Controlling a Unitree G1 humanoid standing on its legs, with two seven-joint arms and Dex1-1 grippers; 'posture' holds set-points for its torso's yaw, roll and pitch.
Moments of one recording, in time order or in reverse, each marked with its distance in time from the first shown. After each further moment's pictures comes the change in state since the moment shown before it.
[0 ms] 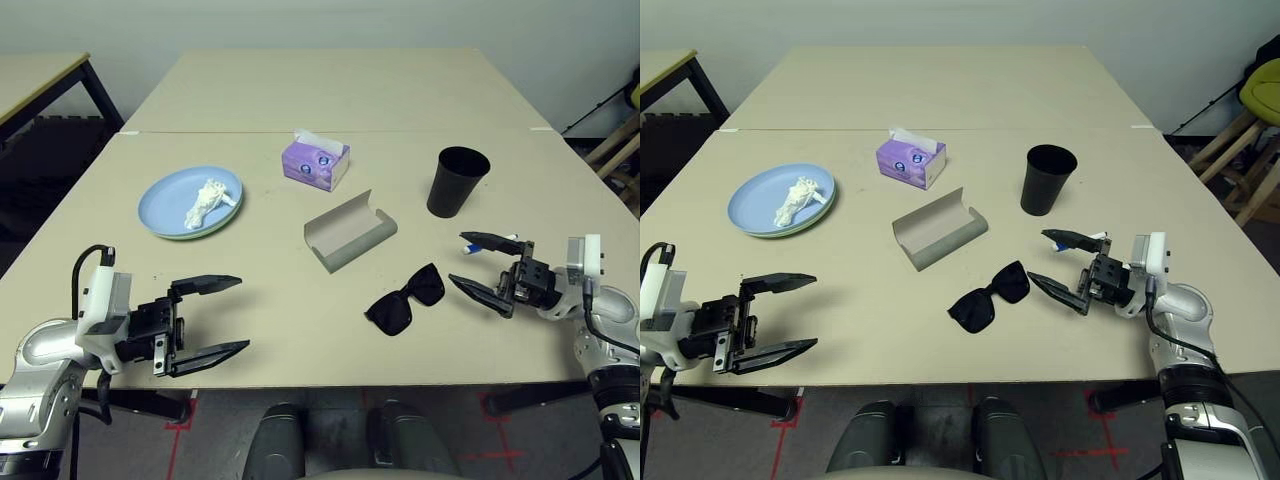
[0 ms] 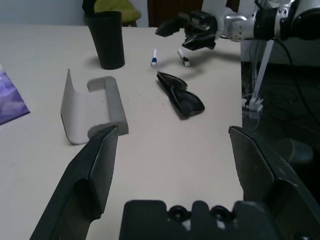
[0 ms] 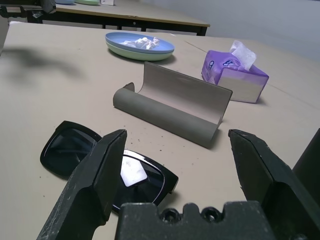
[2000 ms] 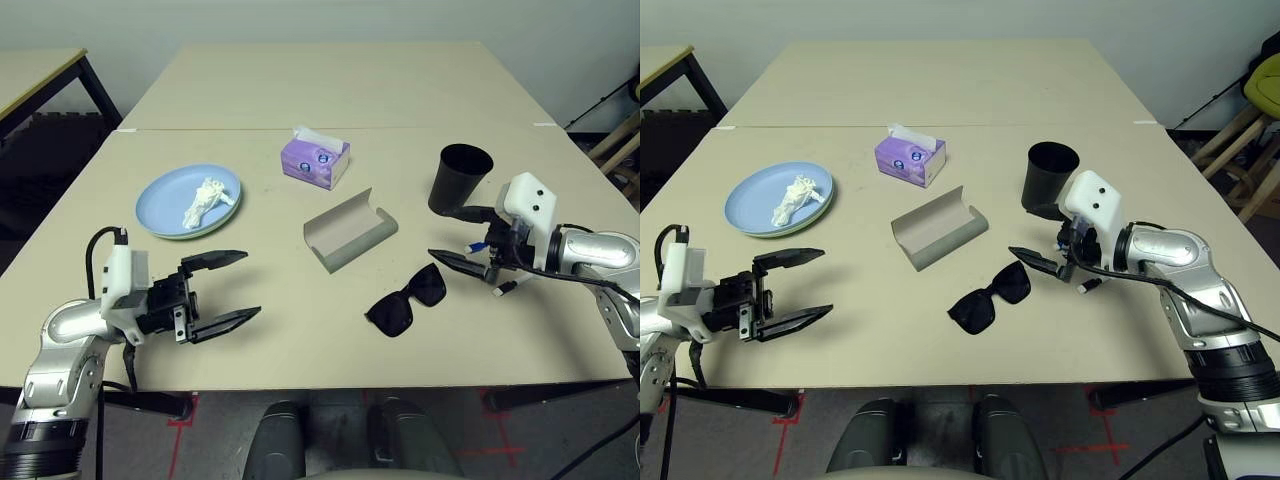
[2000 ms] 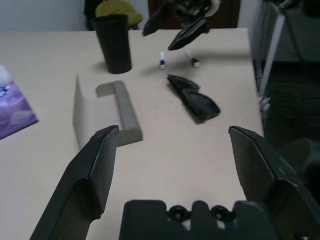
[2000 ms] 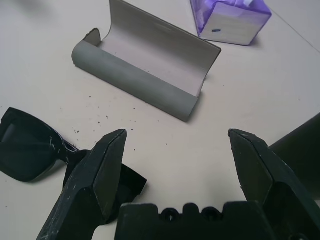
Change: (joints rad) left arm -0.092 -0.017 -0.066 0.084 0.017 -0.066 -0.026; right arm -0.057 -0.215 0.183 -0.625 -0.249 0.752 -0.379
